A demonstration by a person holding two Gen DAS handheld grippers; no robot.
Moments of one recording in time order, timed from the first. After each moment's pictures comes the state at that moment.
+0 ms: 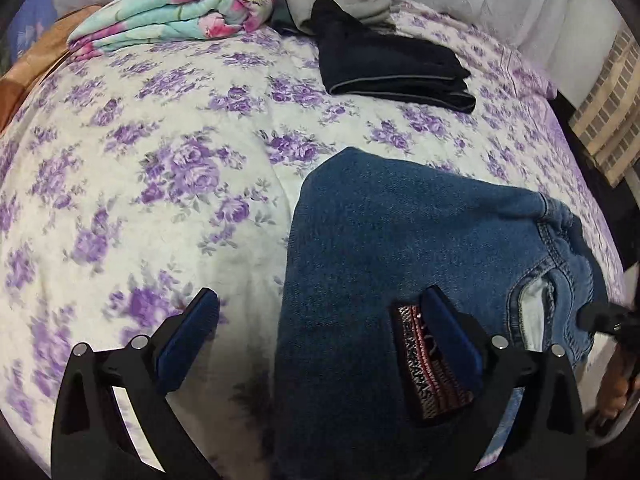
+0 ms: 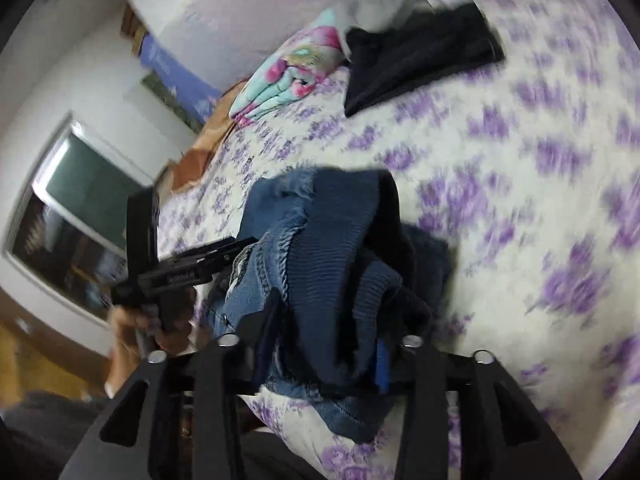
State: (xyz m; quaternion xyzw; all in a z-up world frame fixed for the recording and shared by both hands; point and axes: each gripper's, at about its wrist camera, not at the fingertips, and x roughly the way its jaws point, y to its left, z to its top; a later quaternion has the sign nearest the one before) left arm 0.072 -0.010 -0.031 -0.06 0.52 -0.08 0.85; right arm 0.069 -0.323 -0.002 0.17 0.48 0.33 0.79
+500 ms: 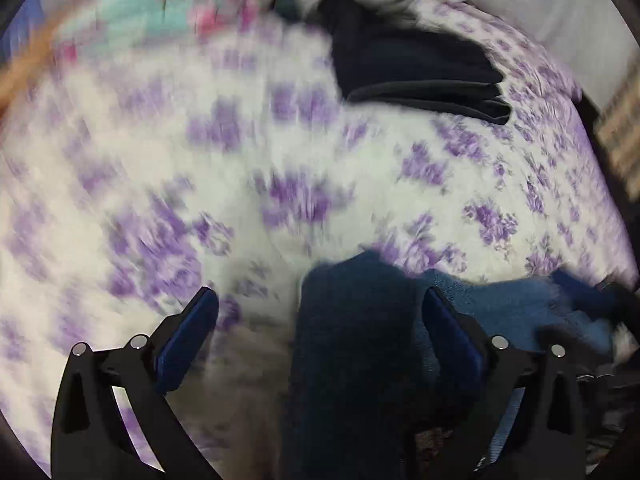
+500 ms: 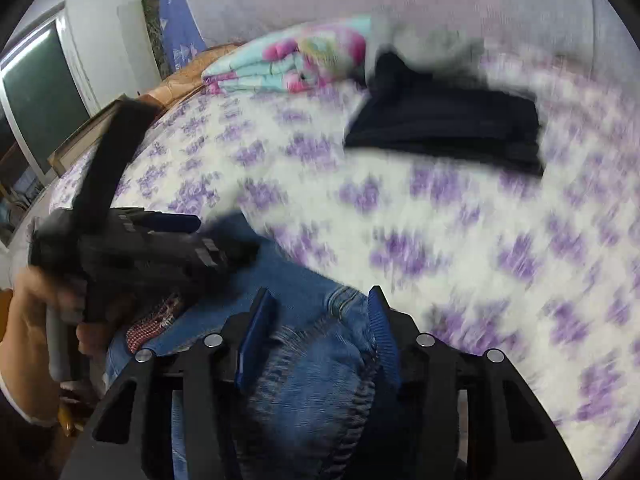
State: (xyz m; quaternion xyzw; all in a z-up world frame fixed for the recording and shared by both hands) left arm 0.146 -0.014 -0.056 -0.09 0.55 -0.06 0.83; right arm 0.134 -0.235 -0.025 0.00 0.46 0.28 0.84
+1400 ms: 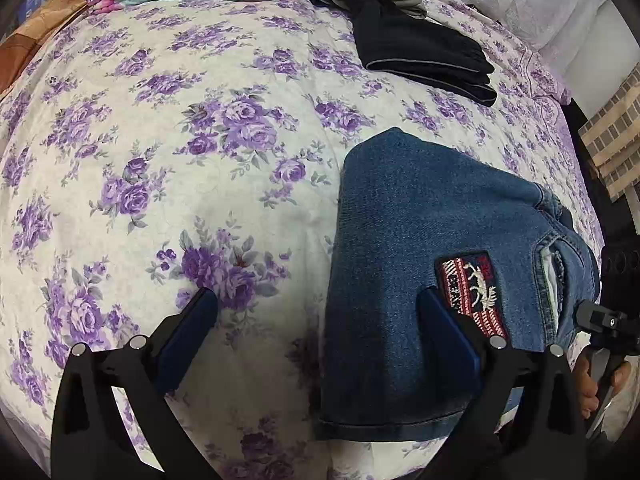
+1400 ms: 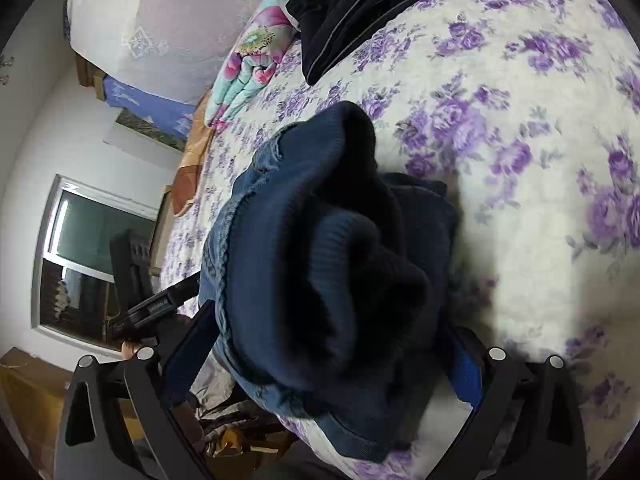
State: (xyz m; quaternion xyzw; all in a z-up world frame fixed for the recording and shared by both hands) left arm 0.065 0.023 -0.040 -0.11 0.57 -0.06 0.81; right arm 0.082 -0.312 -0.057 0.30 0.55 0.30 0.72
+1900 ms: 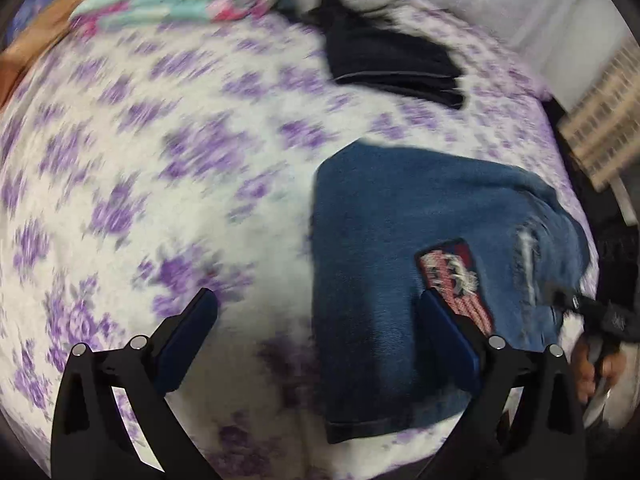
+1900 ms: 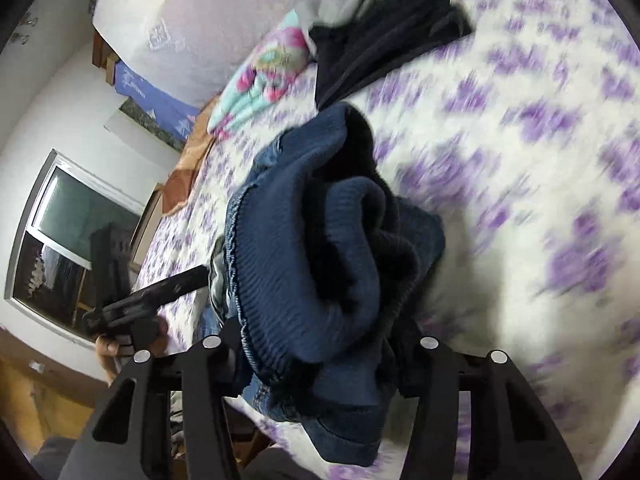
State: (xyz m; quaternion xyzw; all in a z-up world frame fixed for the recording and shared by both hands) left arm 0.057 0.003 -0.012 -0.09 0.54 -0.11 0.83; right arm 0.078 -0.337 -0.034 0.24 0.49 0.29 0.78
